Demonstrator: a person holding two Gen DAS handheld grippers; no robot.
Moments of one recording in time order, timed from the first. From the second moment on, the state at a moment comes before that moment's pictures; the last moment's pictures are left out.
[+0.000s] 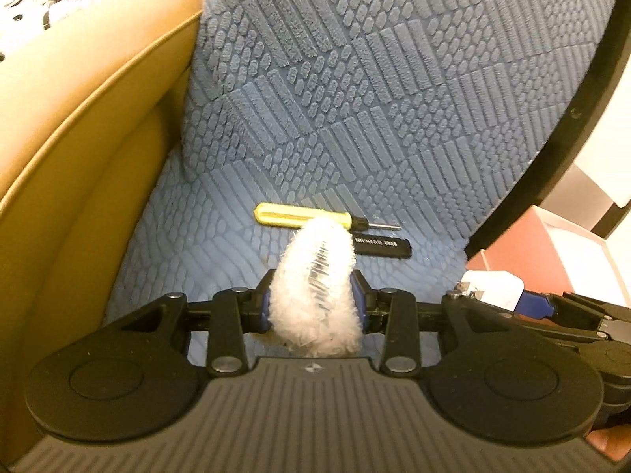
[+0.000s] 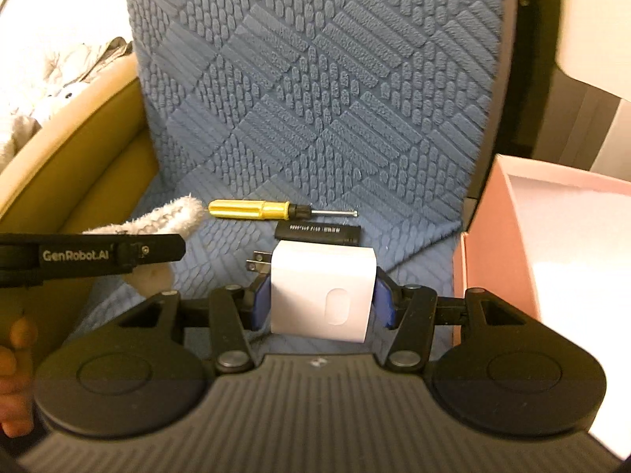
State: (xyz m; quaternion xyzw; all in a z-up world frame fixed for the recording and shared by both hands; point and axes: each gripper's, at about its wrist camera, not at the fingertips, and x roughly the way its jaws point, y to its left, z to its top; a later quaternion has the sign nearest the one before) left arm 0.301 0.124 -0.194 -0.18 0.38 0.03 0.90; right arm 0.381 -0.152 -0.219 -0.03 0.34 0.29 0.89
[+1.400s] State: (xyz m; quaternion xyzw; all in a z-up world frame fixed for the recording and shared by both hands) left arm 0.175 0.036 -0.127 -0.22 0.35 0.03 0.91; right arm 0.269 -0.252 -0.191 0.00 0.34 0.29 0.89
